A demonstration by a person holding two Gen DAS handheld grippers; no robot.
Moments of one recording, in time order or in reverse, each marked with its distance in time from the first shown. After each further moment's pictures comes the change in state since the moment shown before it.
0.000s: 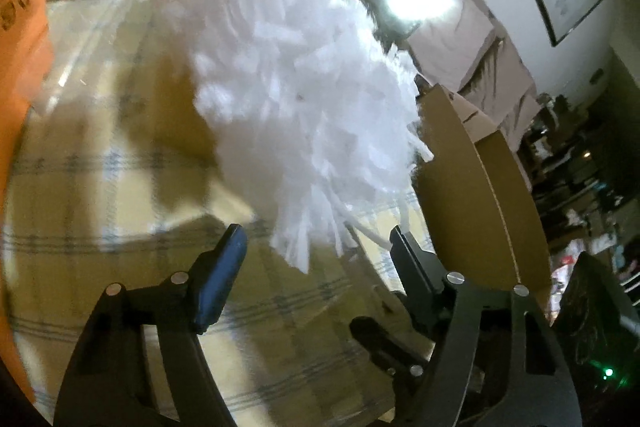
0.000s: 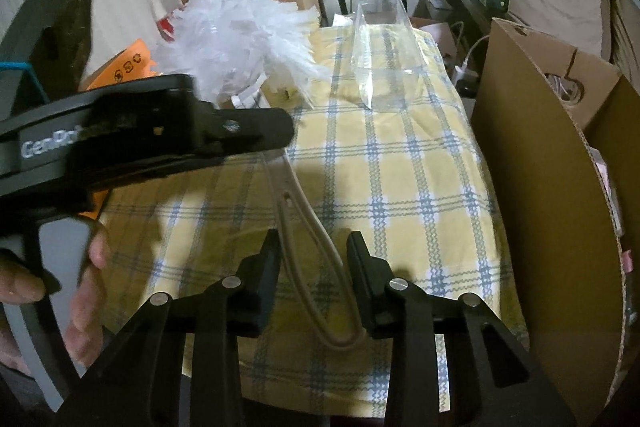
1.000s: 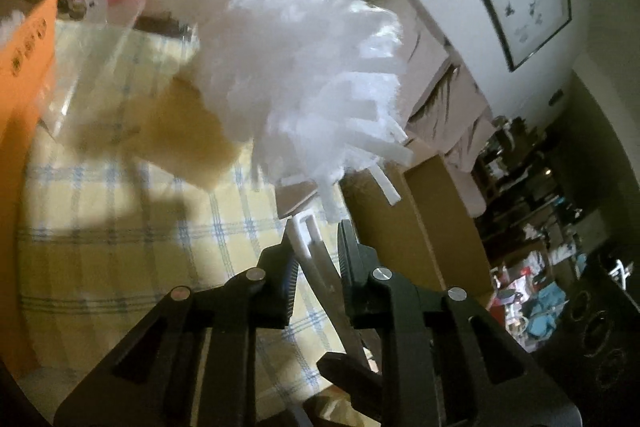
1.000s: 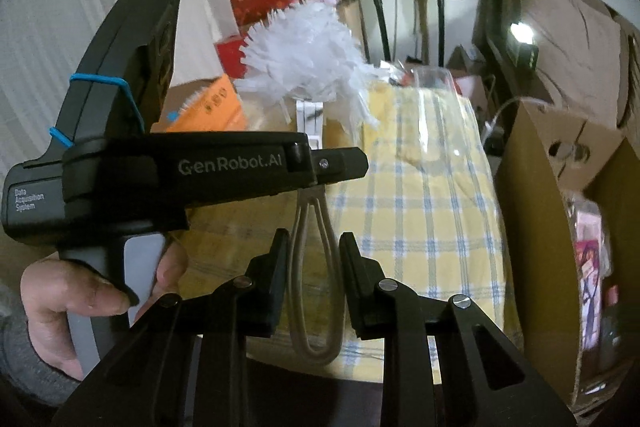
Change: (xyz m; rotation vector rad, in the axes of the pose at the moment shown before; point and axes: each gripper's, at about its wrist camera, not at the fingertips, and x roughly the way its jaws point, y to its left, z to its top) left arm -0.062 -0.006 0.010 -0.001 -0.114 -0.152; right arm -0.074 0.064 0.014 -0.109 -0.130 0.086
